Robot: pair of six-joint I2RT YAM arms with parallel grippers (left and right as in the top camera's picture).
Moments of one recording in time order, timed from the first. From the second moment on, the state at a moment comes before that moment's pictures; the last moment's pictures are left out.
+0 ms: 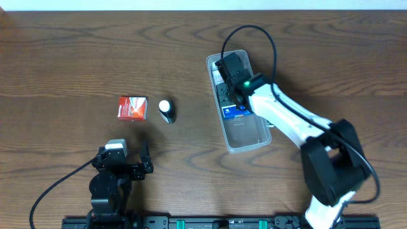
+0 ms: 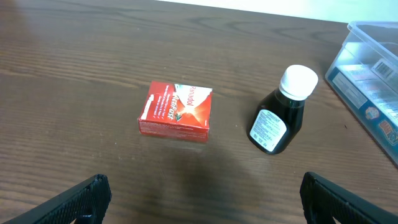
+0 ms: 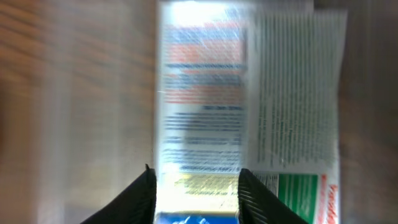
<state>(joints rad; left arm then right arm) -0.01 0.01 0.15 -0.52 0.01 -0.12 0.55 1.90 1.36 -0.56 0.10 0.34</state>
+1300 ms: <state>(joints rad) -0.01 0.01 0.15 -0.52 0.01 -0.12 0.61 1.92 1.39 -0.61 -0.17 0.44</state>
